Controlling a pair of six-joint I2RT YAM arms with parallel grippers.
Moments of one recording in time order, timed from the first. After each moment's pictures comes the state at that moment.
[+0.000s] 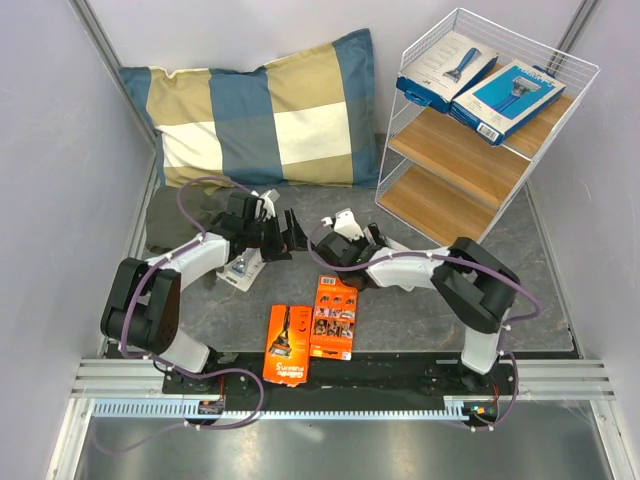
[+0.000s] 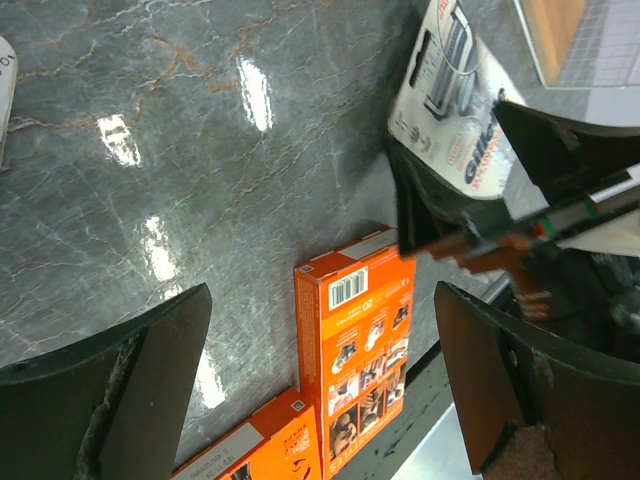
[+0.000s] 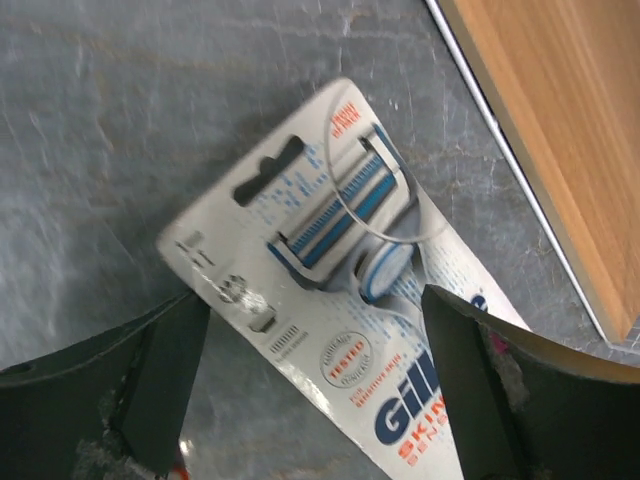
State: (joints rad) left arm -0.32 1.53 0.82 -0.12 0.56 -0.58; right arm 0.91 1.82 1.00 -0.22 0.82 0.32
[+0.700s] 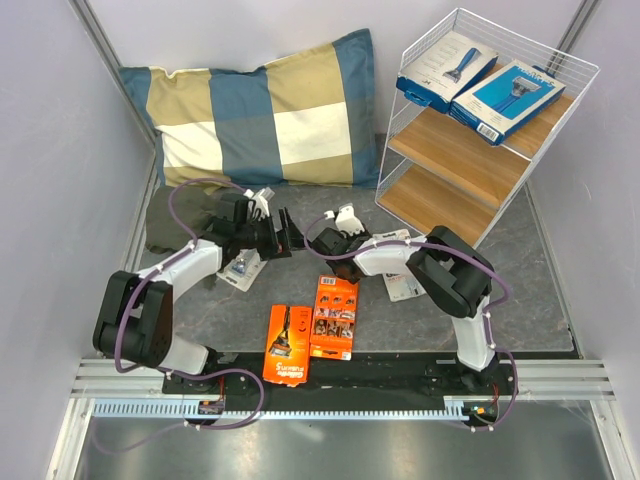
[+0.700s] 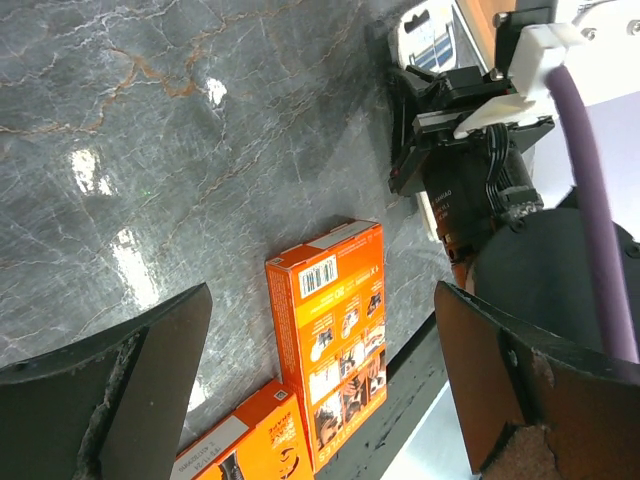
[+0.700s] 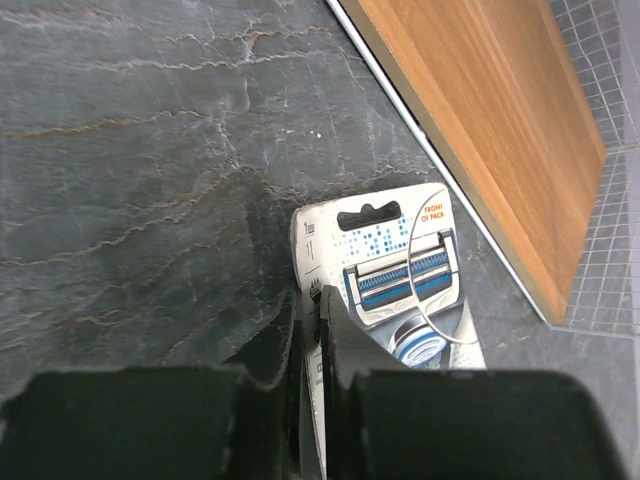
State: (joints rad) left arm -0.28 1.45 0.77 -0.06 0.64 -0.58; right arm 0.87 2.01 1.16 -0.32 1.02 0.39
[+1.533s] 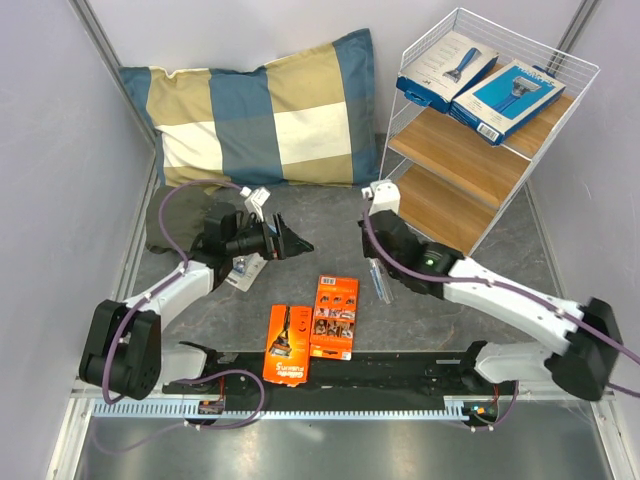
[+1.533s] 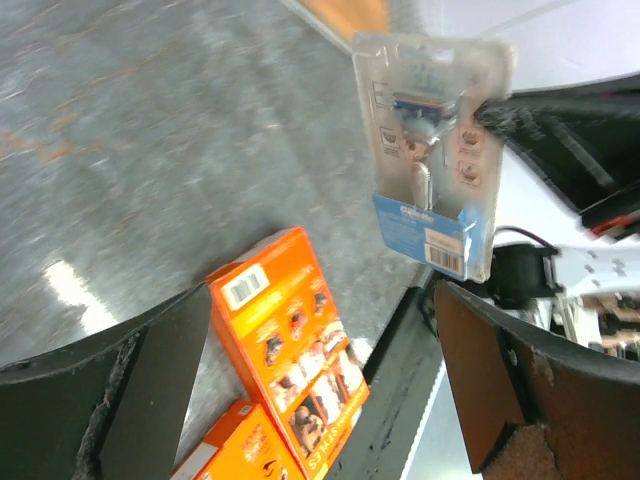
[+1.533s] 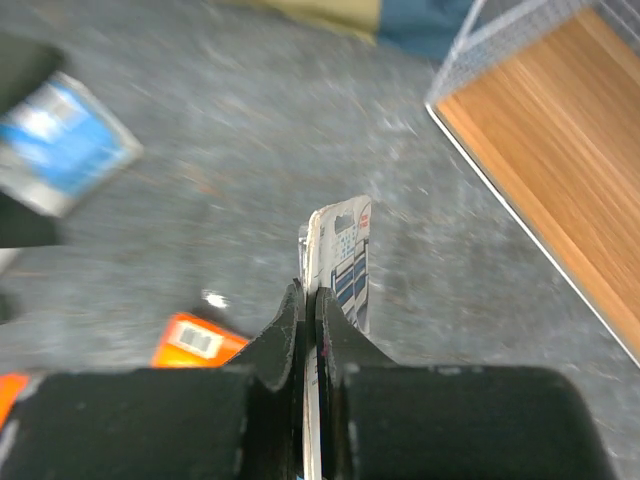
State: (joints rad) left arm -0.28 1.29 0.62 0.21 0.77 -0.59; right arm 0.91 1.30 1.01 -0.33 0.58 0.36
